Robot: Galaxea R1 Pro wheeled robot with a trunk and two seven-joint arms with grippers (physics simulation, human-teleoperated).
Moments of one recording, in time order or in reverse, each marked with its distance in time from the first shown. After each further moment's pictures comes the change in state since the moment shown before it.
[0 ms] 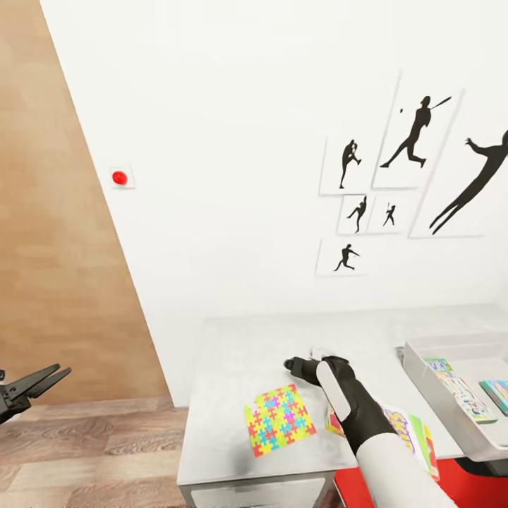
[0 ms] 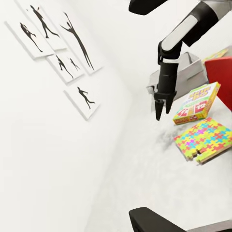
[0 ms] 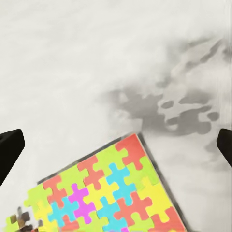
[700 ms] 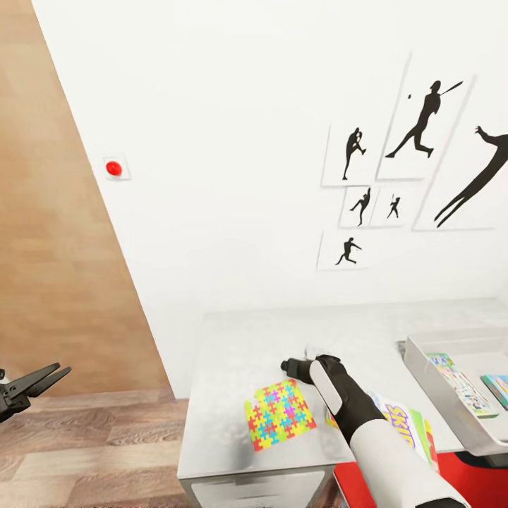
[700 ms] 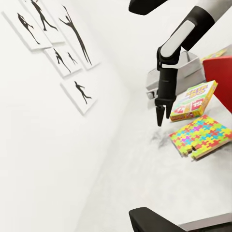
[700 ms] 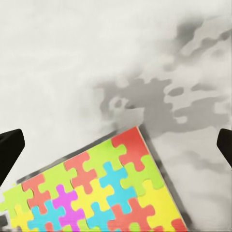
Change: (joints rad) left arm -0.004 0.002 -0.001 0.000 -0.001 0.004 0.000; right arm -0.069 0.002 0.054 0.158 0.000 -0.063 0.020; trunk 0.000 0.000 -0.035
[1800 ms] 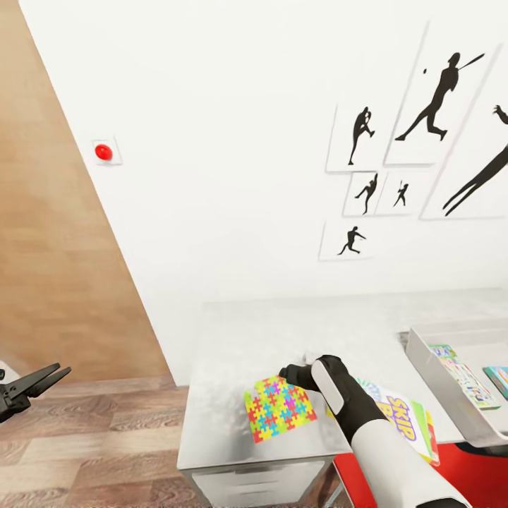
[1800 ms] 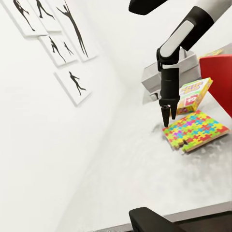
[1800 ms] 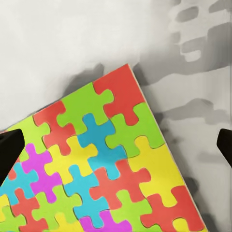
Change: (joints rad) left arm 0.001 0.000 -0.001 -0.002 0.000 0.000 0.000; right arm 0.000 -0.005 -0.012 0.003 -0.010 0.111 0.017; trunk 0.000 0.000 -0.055
